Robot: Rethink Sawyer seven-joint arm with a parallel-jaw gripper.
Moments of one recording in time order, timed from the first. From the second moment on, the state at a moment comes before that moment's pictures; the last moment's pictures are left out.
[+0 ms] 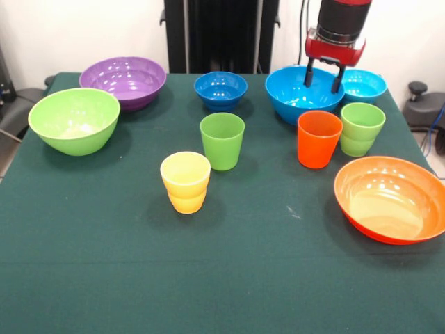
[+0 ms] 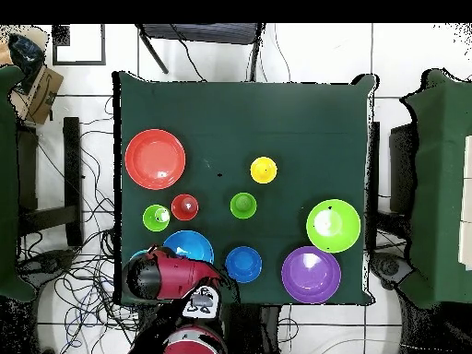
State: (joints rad) arm 0.14 -0.59 -0.06 2.11 0.17 0.11 2.07
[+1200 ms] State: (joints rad) arm 0.16 -0.60 -0.06 2.11 0.24 0.11 2.07
